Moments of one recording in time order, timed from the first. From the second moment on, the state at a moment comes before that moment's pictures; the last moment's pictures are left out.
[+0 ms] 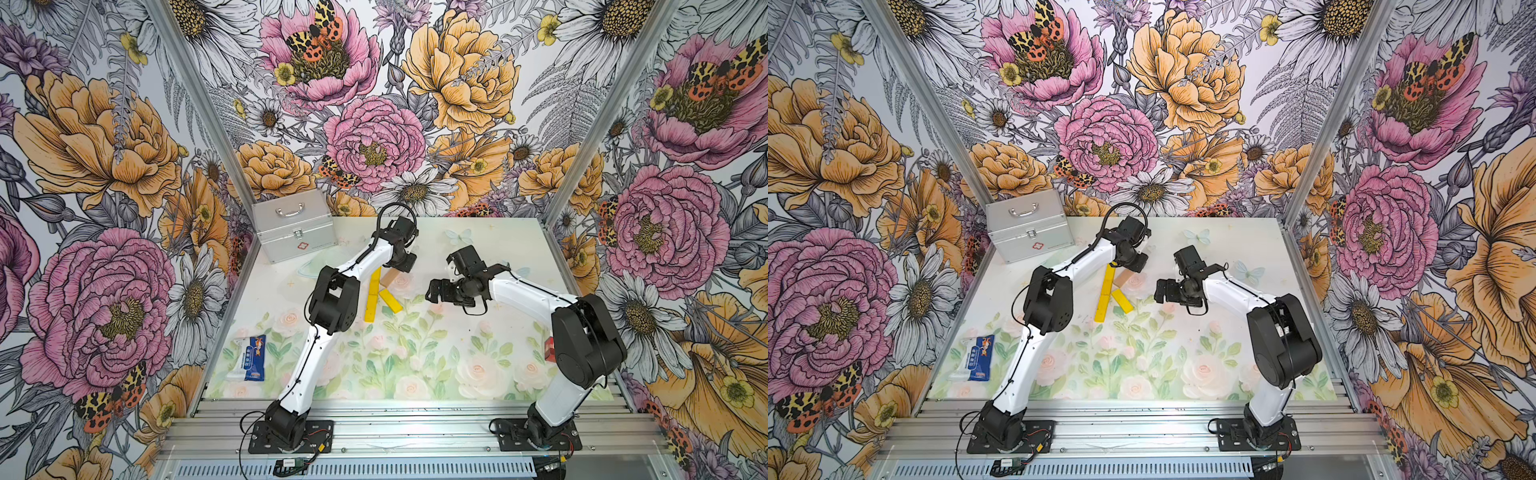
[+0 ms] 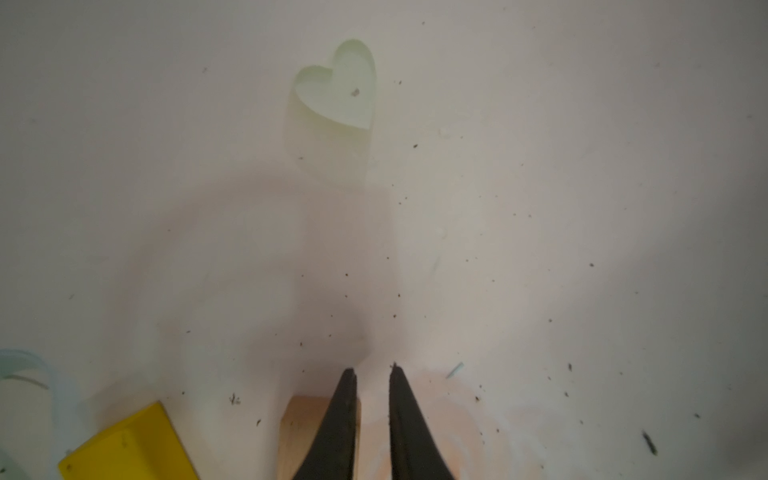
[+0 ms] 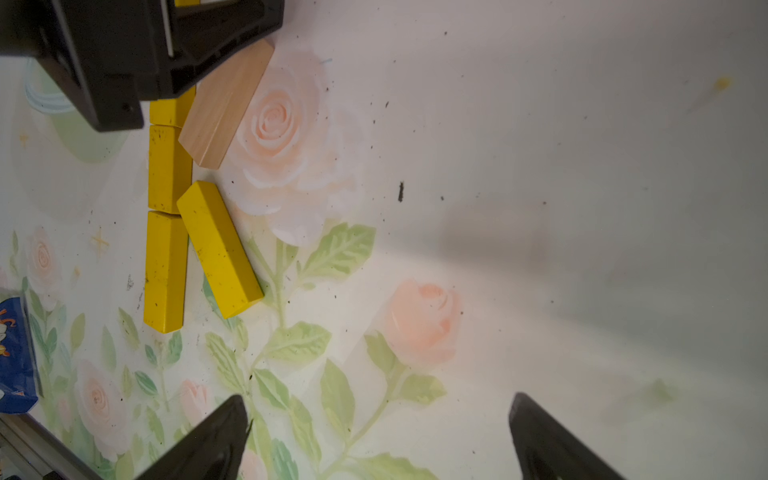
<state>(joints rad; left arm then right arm) -0.53 2.52 2.25 -0.88 0.01 0.01 0.43 1.73 1.16 -0.54 -0.26 0.45</state>
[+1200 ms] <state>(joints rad) -0.52 2.51 2.25 -0.89 0.01 0.04 0.43 1.73 1.16 -0.54 -0.27 0.45</state>
